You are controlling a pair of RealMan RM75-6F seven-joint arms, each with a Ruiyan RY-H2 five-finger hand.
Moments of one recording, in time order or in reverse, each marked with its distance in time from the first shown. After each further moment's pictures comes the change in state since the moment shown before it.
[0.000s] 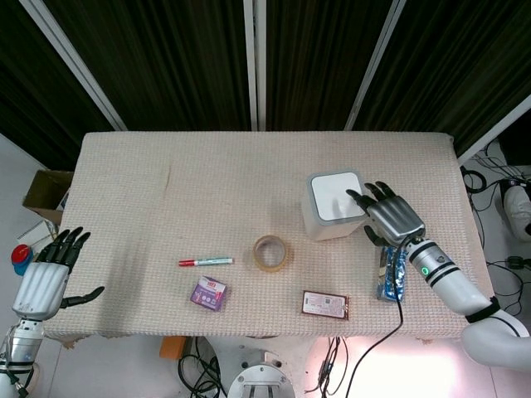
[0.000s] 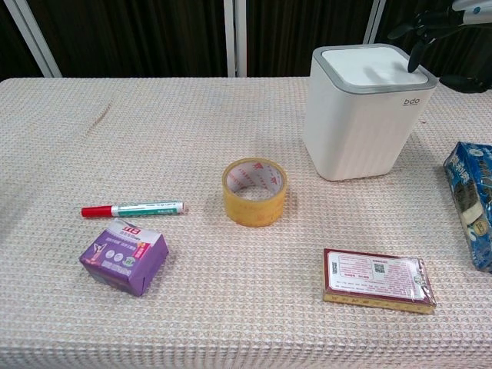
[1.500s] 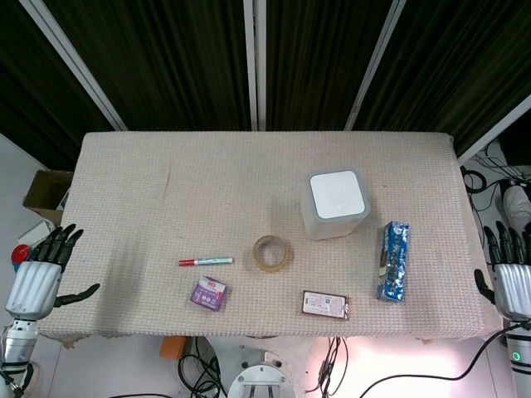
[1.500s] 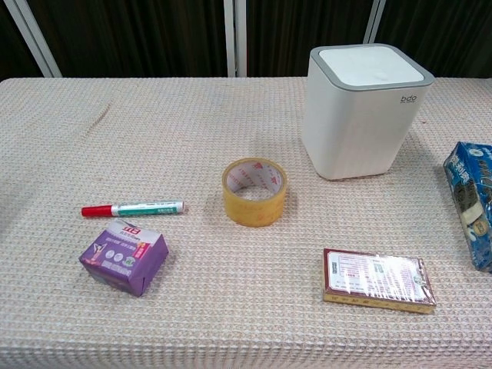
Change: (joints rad) left arm 0.010 -0.013 -0.009 0.053 0.017 0.047 -0.055; right arm -0.644 -0.320 -0.121 0.579 -0.291 0.800 0.197
